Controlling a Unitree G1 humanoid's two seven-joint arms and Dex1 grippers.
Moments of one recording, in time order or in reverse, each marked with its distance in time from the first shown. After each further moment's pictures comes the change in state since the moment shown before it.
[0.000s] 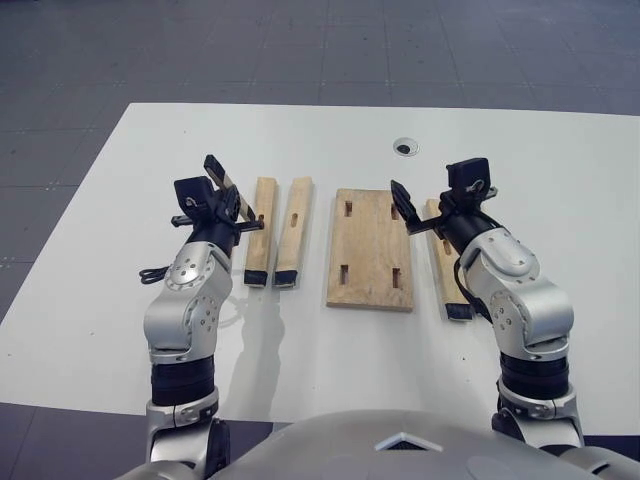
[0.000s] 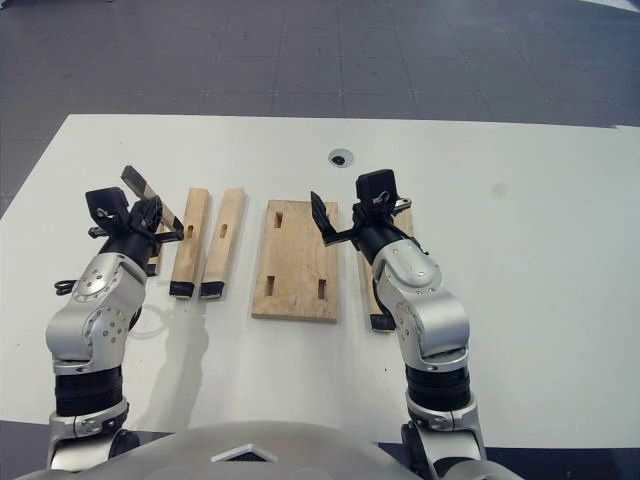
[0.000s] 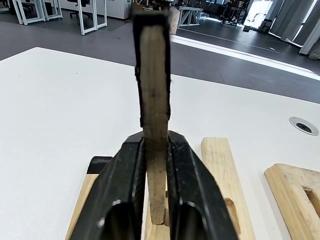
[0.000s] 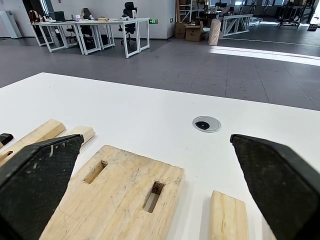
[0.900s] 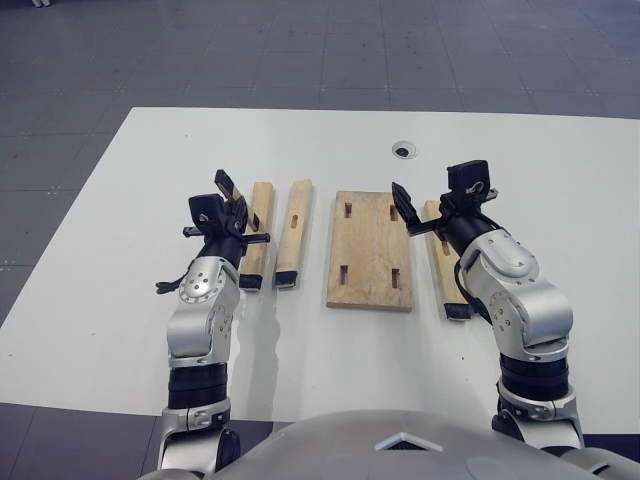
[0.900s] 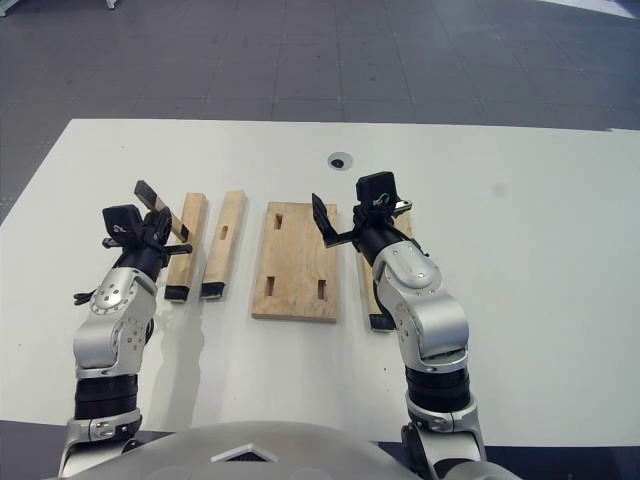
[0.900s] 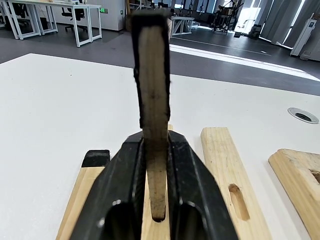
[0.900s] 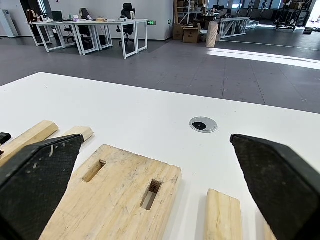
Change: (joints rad) left arm 0.076 -0.046 -0.019 0.141 0.129 -0.205 -0.132; right arm 0.007 0.000 0.002 0.001 -0.014 0.000 0.004
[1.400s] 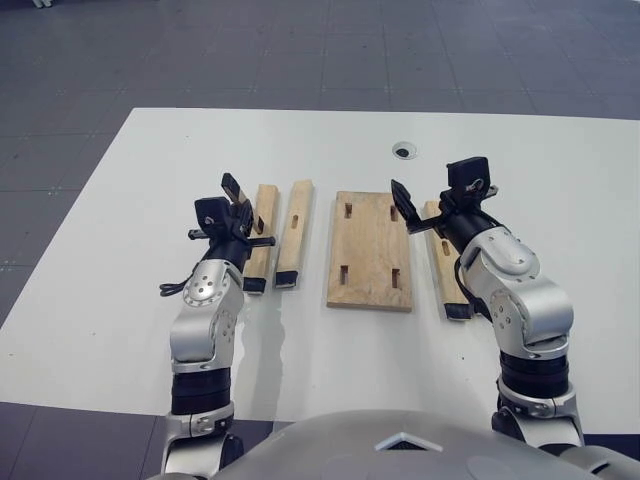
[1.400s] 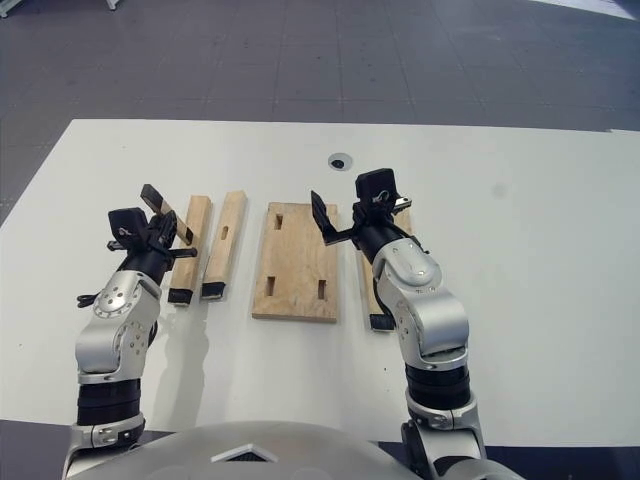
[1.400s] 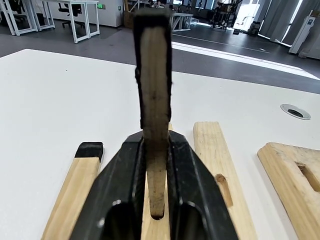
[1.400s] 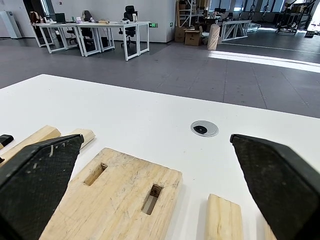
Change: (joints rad) left arm 0.059 -0.070 -0.020 -0.096 0.009 0.042 0.032; right arm -0.014 -0.003 -0.002 0.007 -0.001 0.000 0.010
